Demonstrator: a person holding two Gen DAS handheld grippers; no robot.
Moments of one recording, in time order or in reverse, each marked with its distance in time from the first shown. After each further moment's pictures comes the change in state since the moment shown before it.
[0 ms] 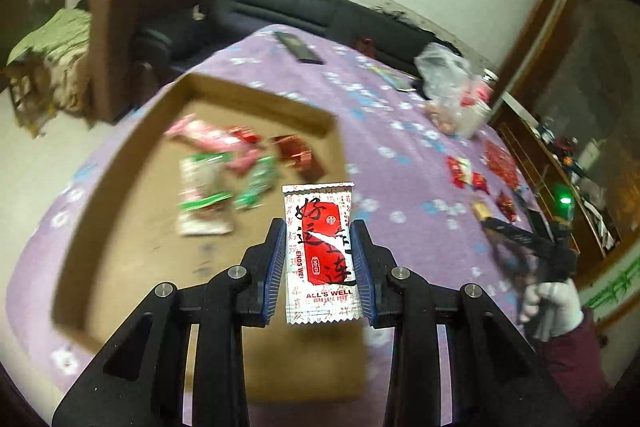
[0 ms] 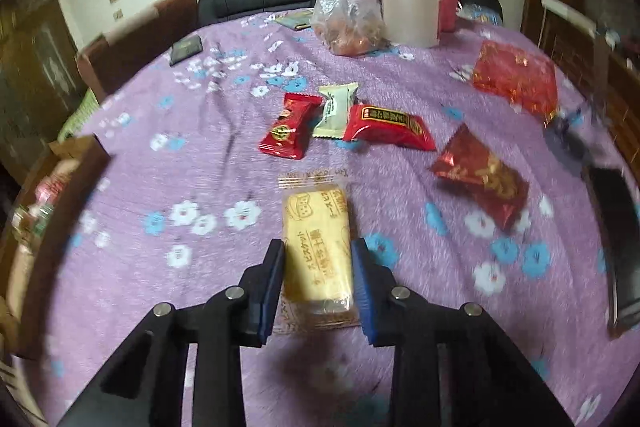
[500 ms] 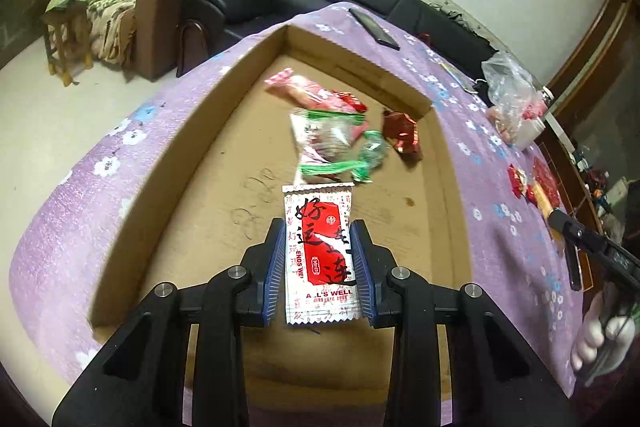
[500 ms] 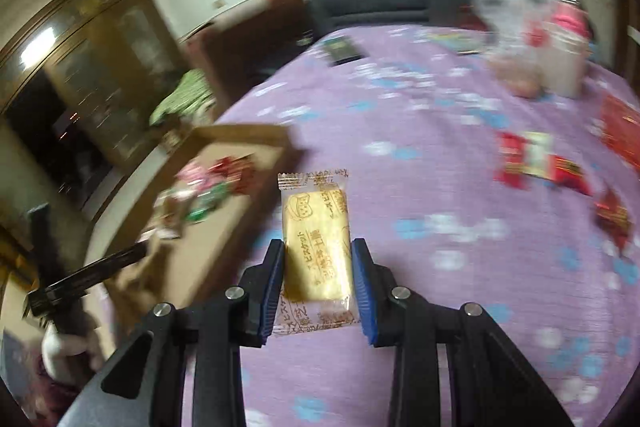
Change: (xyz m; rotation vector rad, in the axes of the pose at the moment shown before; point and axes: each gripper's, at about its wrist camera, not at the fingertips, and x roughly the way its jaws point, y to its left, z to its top) left arm 0.025 0.070 -0.013 -0.148 0.066 0.096; right arm -0.042 0.166 0.003 -0.178 0.031 0.345
